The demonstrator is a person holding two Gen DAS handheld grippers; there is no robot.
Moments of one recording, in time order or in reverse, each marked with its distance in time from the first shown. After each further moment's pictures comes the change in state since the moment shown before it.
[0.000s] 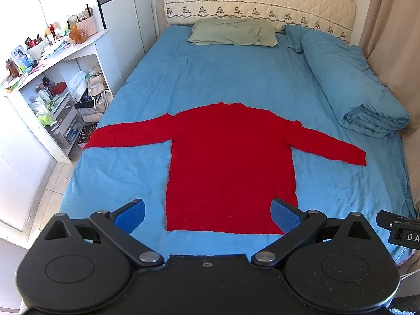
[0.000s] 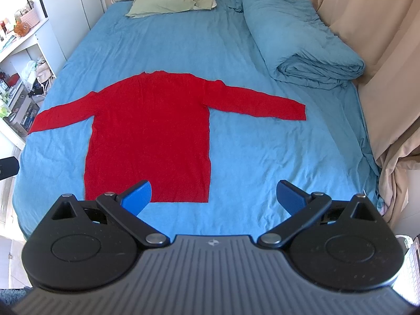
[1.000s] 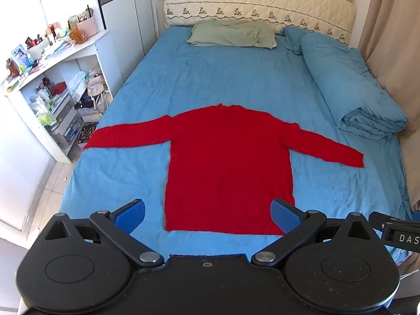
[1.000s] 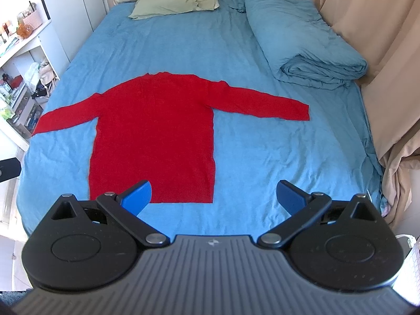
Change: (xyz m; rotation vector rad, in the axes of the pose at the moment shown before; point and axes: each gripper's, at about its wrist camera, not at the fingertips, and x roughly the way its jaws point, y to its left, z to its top) left arm -0.010 0.004 0.005 0.000 -0.006 -0.008; right arm -0.003 -0.005 0.001 0.012 -0.002 0.023
